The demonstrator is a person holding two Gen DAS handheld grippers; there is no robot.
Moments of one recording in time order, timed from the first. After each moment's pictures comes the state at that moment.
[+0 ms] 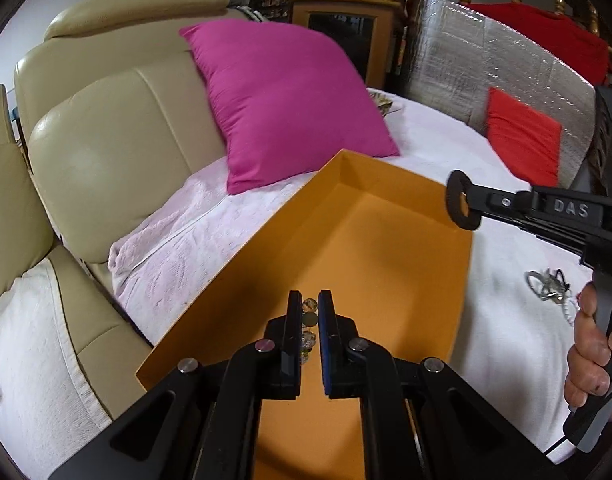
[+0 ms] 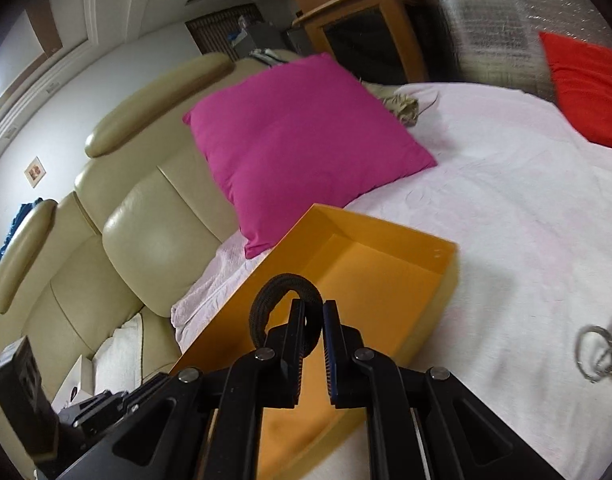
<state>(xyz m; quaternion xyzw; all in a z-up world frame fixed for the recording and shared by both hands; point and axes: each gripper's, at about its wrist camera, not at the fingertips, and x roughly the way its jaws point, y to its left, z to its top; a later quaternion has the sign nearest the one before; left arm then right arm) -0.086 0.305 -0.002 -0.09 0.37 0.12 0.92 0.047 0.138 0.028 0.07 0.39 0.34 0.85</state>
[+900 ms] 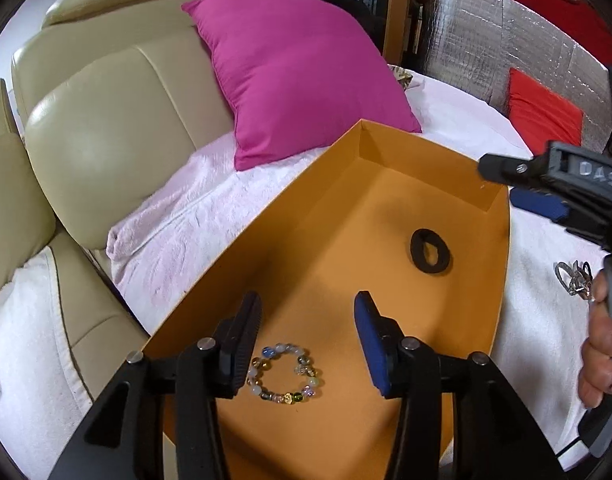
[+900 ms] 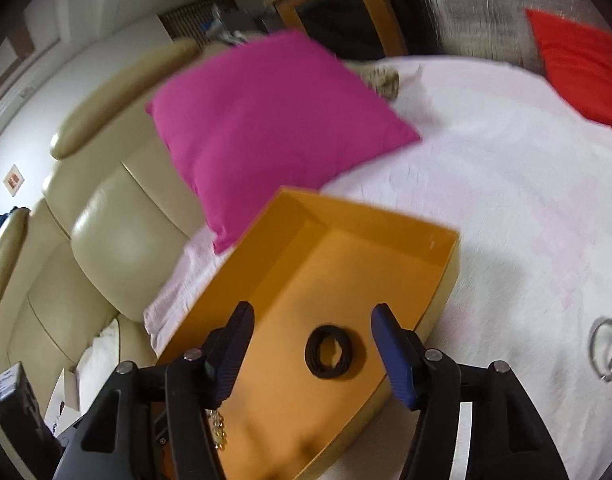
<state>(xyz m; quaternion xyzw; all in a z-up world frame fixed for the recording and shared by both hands) -0.063 0.307 -0.024 -0.09 0.40 0.15 0.90 0.069 0.136 0.018 0.07 0.40 0.31 0.86</state>
